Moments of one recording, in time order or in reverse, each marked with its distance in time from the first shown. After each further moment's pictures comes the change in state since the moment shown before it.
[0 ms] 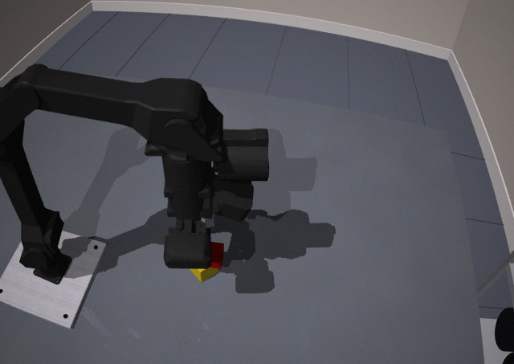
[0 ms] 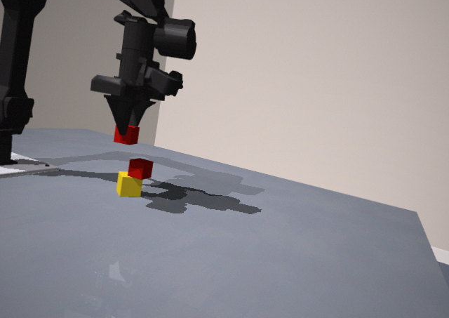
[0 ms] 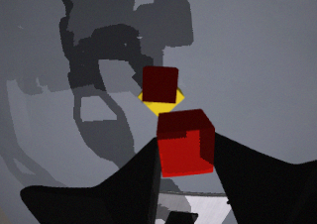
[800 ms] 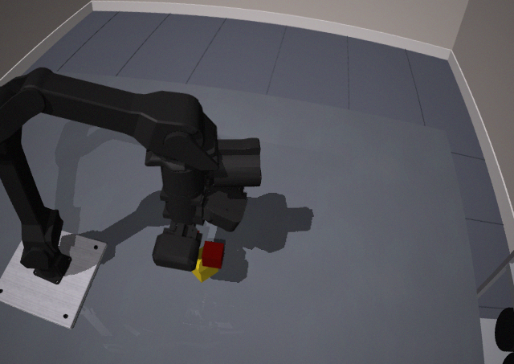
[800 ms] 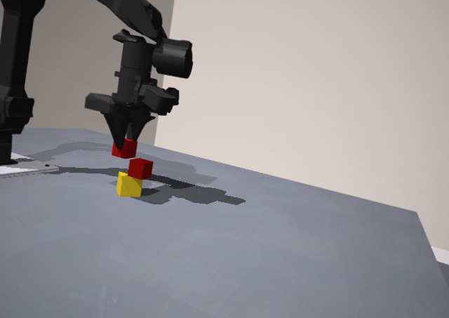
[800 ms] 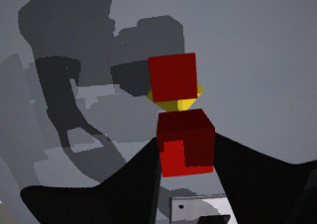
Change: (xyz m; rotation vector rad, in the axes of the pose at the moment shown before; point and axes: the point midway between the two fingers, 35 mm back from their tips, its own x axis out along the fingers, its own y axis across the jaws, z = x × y) arm 0.031 0.018 -0.009 0.162 0.018 0.017
